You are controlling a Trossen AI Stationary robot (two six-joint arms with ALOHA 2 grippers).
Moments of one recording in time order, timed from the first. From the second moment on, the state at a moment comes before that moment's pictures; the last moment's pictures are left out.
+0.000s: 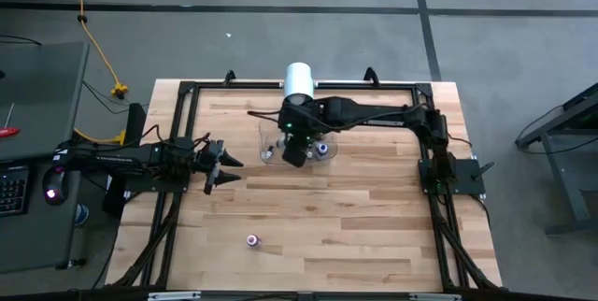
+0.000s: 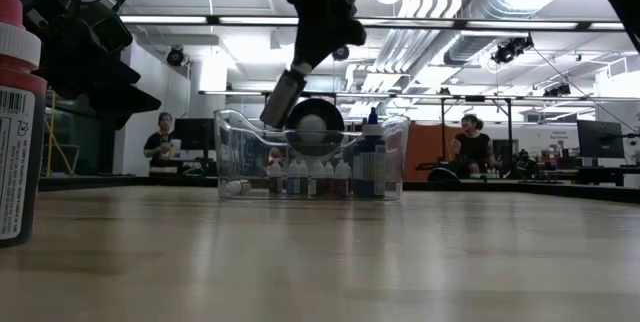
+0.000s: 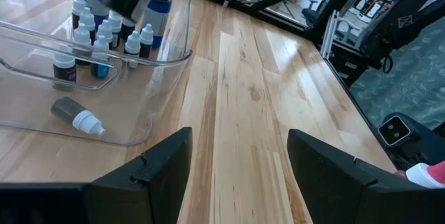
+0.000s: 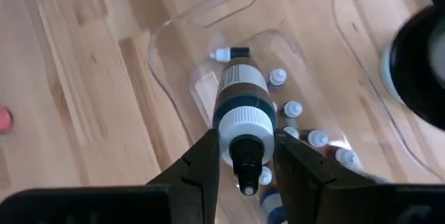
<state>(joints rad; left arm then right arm) 0.02 0.29 0.04 0.00 0.14 -0.35 -0.09 2.03 1.99 -1.03 0.08 0.28</state>
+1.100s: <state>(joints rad) 0.02 0.29 0.04 0.00 0.14 -0.35 -0.14 2.16 1.99 -1.16 -0.07 0.00</state>
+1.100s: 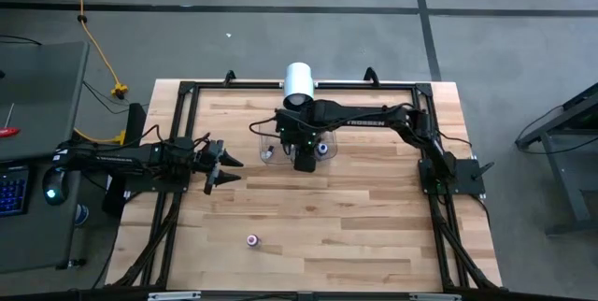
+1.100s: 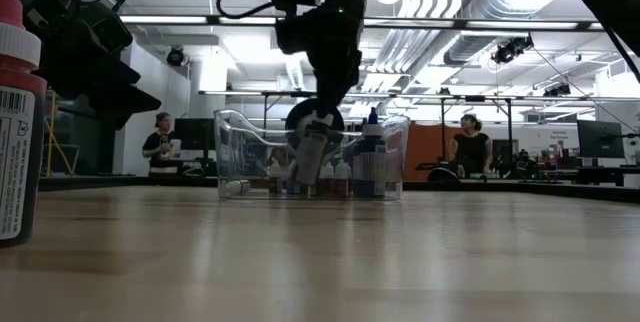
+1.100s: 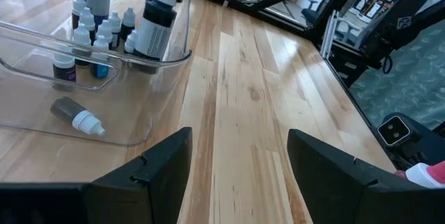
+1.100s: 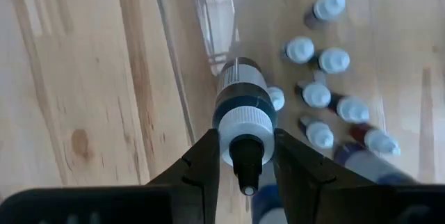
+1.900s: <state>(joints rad) 0.02 0.29 0.04 0.00 0.14 -0.35 -0.16 2.16 1.99 -1.28 -0.08 -0.02</state>
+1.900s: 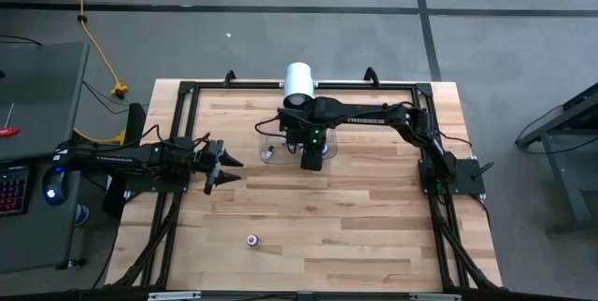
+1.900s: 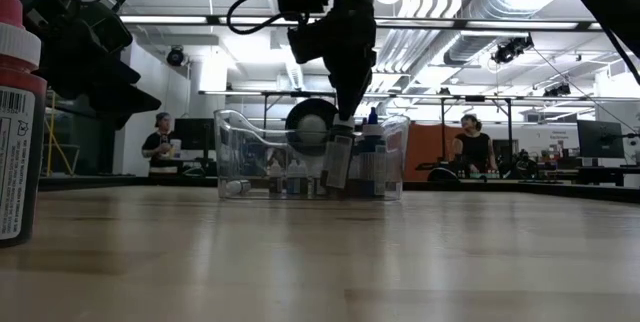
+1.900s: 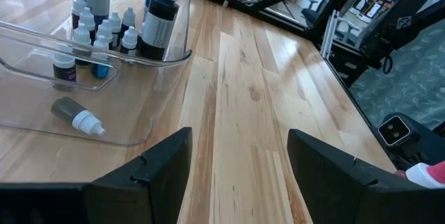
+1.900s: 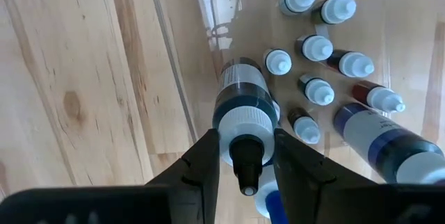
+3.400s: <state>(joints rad) 0.02 0.29 0.04 0.00 0.14 -0.35 -0.16 2.16 1.99 -1.29 -0.08 -0.12</state>
